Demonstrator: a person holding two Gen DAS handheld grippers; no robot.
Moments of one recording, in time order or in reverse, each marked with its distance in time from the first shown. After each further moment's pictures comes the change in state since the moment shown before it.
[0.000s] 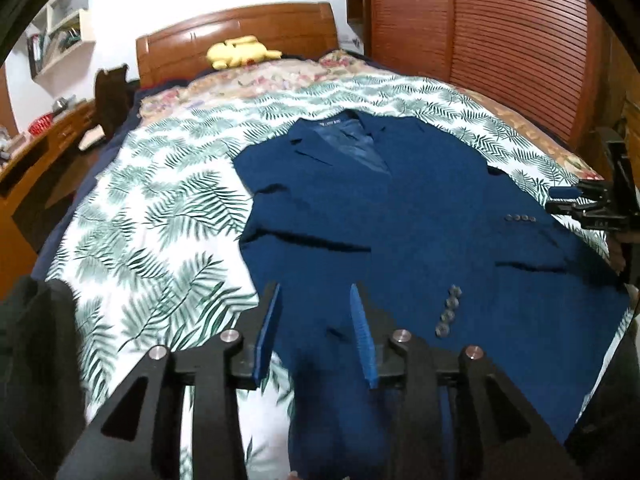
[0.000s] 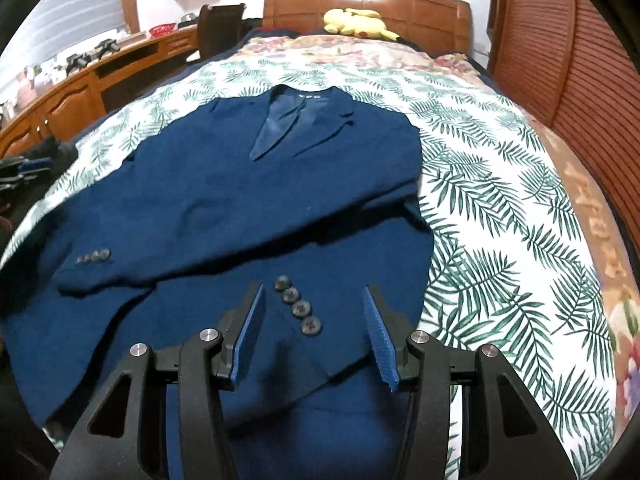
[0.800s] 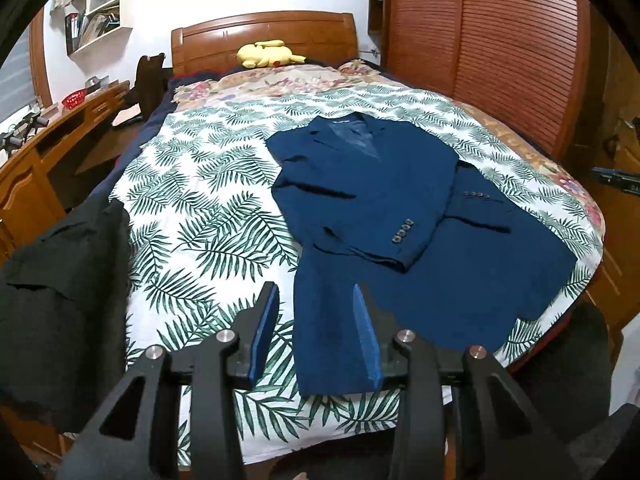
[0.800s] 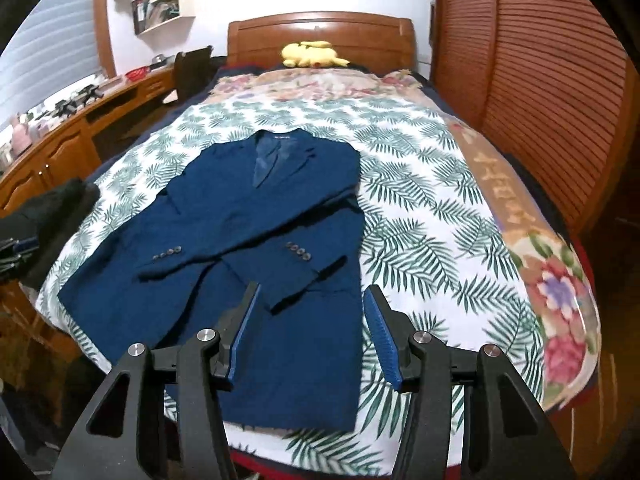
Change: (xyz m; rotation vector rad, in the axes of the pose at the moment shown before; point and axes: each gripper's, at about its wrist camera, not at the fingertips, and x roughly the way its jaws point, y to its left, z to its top) left arm -0.135 -0.005 -0.078 -0.092 -0.003 0.018; right arm -0.198 0.022 -0.038 0.149 -0.056 -0.100
